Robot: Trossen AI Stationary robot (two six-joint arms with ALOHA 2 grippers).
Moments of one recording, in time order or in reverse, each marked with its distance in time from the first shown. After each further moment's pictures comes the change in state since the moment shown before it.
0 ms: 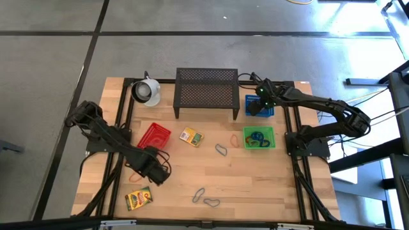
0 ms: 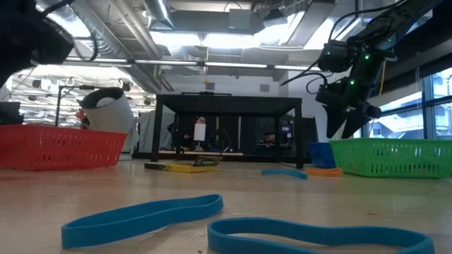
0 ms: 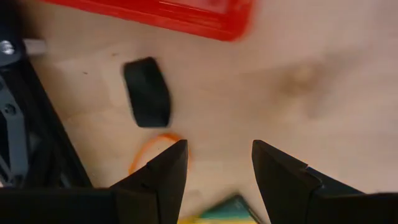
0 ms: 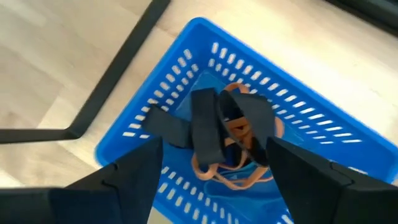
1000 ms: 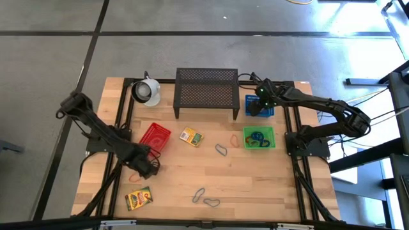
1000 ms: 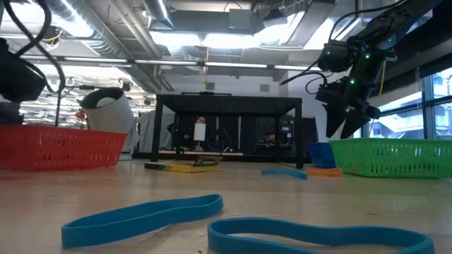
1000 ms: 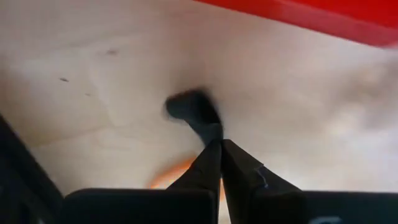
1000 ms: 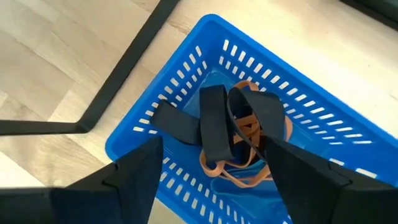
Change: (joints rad) left arm -0.039 -0.228 -0.367 0.336 0.022 -0.051; right arm 0.000 -0.005 0.000 -0.002 -0.030 -0.016
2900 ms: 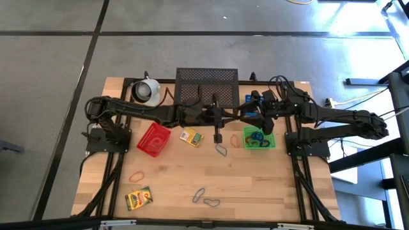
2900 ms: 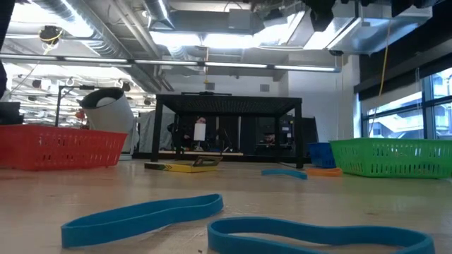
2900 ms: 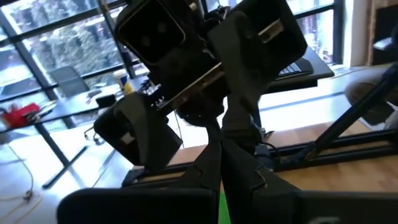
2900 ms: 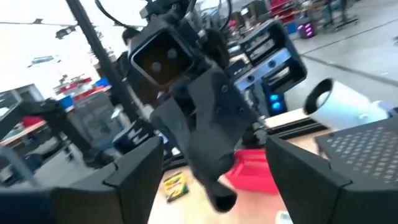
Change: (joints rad) left arm 0.639 0.377 0.775 1.001 -0.184 2.239; right arm 0.490 -0.354 0.000 0.804 -0.398 0.090
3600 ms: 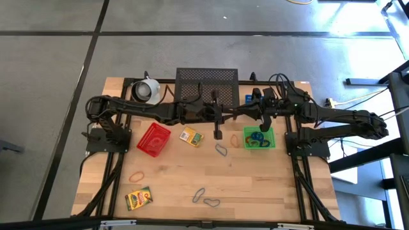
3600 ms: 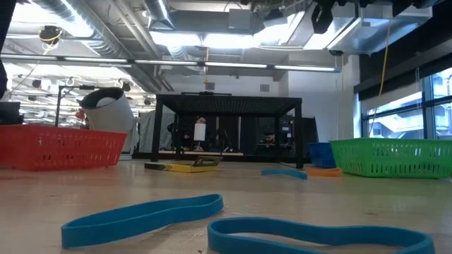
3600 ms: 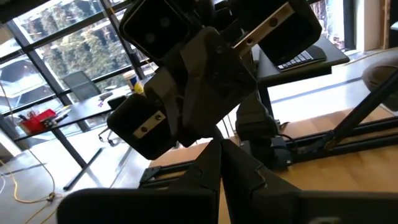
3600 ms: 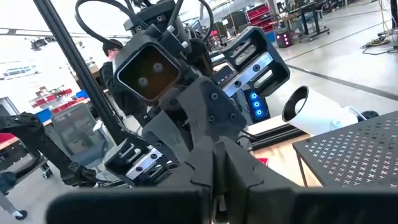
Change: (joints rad) left arm 0.033 0.000 0.000 -0.008 -0.005 0.074; right arm 0.000 0.004 0.000 0.011 0.093 0.007
